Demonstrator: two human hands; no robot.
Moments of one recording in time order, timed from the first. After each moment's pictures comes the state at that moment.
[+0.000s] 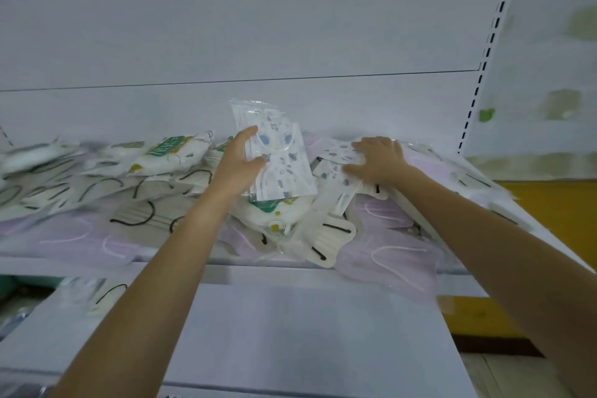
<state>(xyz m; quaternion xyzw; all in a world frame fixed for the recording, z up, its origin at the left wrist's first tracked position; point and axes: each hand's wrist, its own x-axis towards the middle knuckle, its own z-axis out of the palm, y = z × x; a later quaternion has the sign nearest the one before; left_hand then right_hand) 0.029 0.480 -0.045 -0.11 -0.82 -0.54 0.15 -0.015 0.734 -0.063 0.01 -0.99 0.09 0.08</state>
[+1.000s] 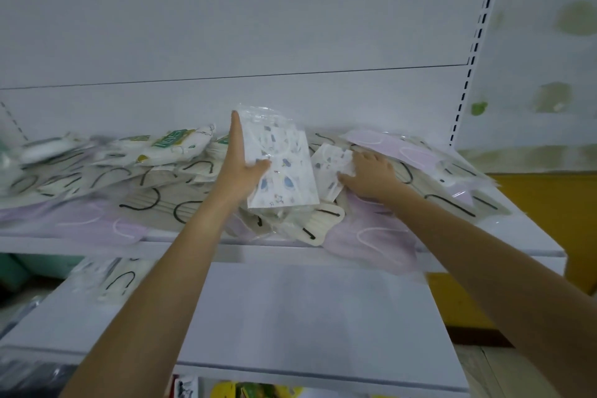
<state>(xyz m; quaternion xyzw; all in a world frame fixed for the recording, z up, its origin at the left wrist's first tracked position) 0.065 0.489 -0.056 -0.15 -0.78 -0.59 0.13 0.031 0.723 -0.085 -0.01 -0.99 0.13 0.07</state>
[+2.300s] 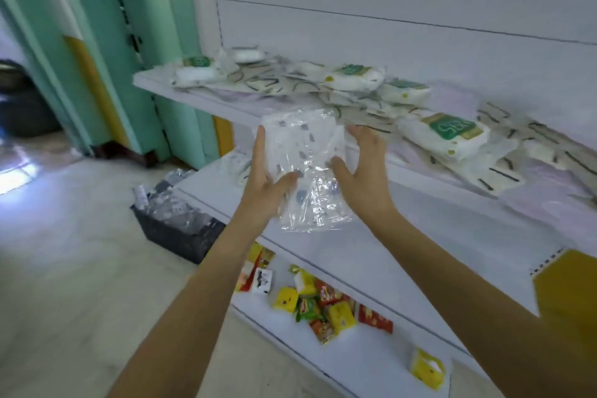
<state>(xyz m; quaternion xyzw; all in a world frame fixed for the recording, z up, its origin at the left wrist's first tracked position) 0.260 0.310 -0.142 0.02 -0.66 -0.71 0.22 0.211 0.459 -0.108 0.26 -0.81 0.51 0.13</state>
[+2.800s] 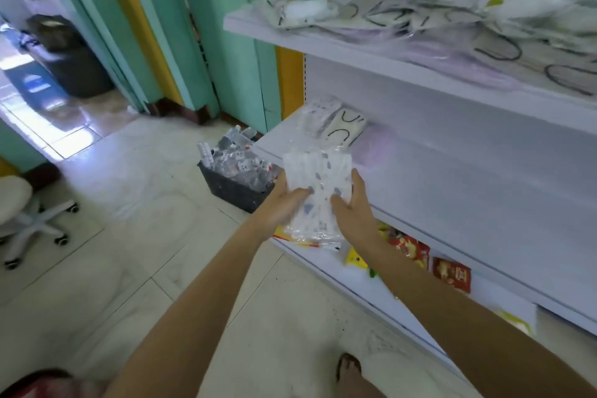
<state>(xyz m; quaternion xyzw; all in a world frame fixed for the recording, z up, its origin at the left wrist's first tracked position) 0.336 0.081 -0.249 0.19 -0.70 -0.69 -0.01 0.297 0.223 -0.253 0.11 -0.76 0.62 -0.15</state>
